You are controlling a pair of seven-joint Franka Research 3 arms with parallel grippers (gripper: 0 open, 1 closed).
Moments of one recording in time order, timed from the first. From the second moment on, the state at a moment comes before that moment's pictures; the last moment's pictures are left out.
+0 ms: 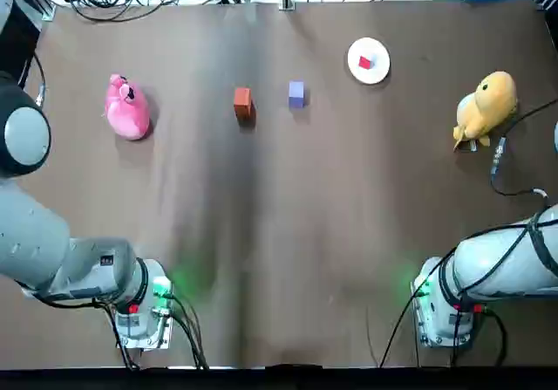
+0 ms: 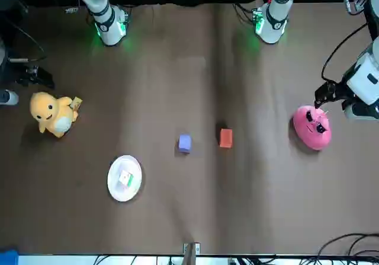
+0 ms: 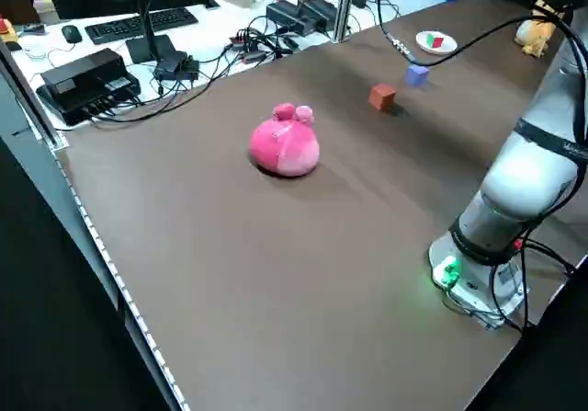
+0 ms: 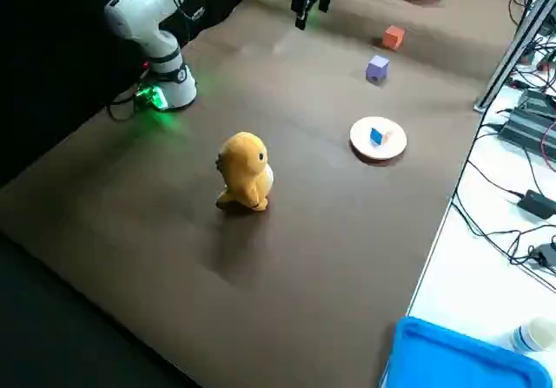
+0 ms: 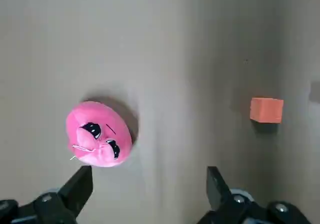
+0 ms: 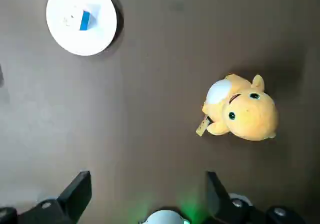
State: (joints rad) left arm 0.06 0.11 -0.15 -1.49 0.02 1.62 -0.02; right arm 0.00 0.07 0.02 -1.47 -0.03 1.39 0.08
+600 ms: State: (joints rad) left arm 0.06 0.14 -0.15 -1.49 -0.02 1.62 -0.02; right arm 0.05 0.07 0.03 -1.47 -0.01 1.39 0.08
